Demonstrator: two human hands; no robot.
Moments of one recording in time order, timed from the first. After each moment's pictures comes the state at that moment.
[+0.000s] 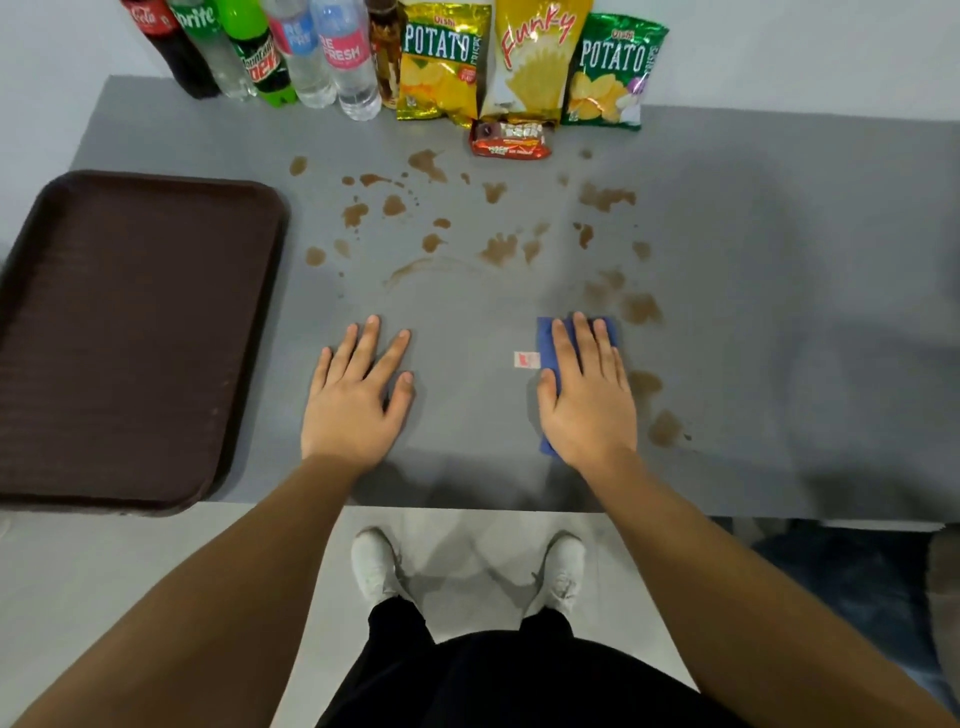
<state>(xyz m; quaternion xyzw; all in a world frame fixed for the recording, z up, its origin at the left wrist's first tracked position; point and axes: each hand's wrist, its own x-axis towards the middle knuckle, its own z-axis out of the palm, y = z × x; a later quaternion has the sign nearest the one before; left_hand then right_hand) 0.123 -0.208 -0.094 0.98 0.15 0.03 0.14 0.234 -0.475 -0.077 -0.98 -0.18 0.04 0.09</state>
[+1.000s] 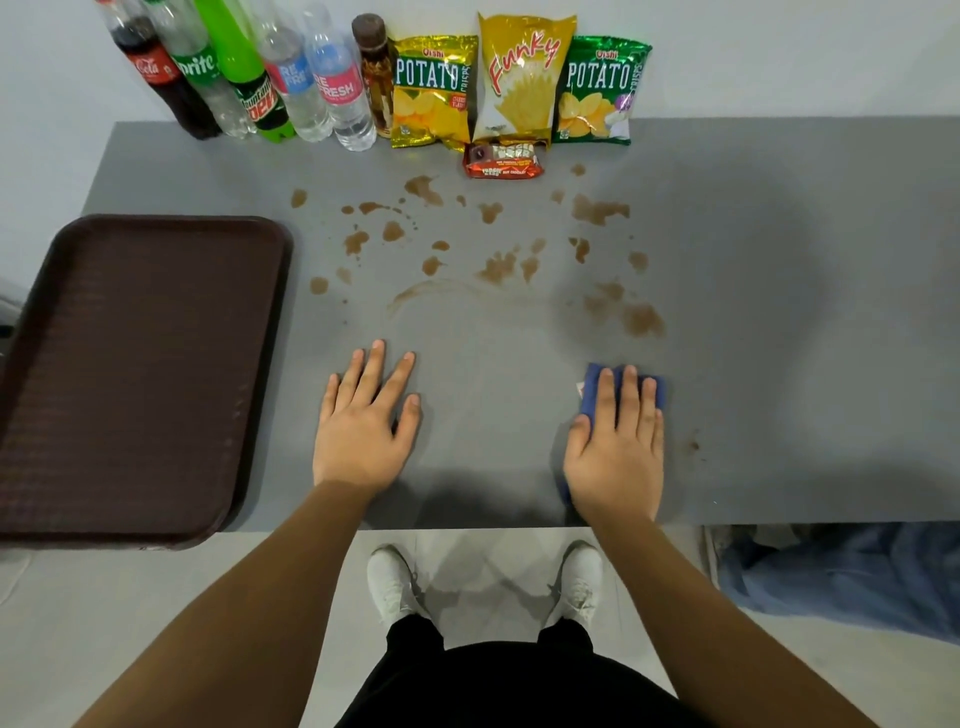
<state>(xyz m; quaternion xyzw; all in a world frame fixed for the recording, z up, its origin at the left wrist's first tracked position) 0.125 -0.205 -0.094 0.98 0.14 0.01 0.14 0.186 -0.489 -0.076 -0.99 -0.04 0.00 0.10</state>
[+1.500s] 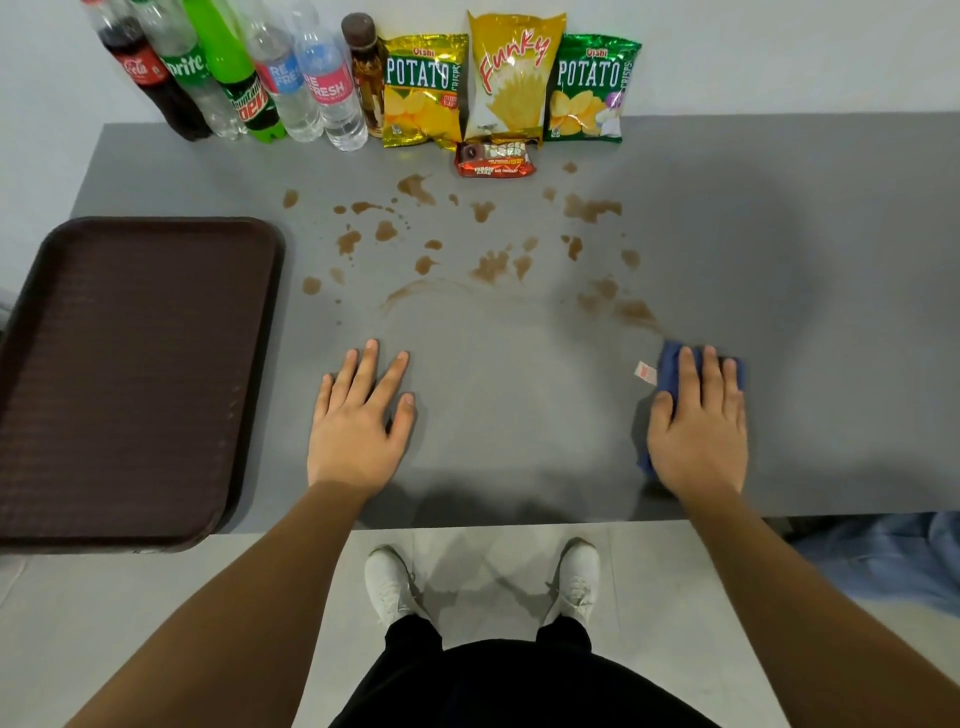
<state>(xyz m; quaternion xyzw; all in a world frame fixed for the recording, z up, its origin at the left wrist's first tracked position) 0.125 -0.205 -0.095 0.98 0.14 0.01 0.13 0.236 -0.573 -0.072 -0.99 0.00 0.00 0.11</state>
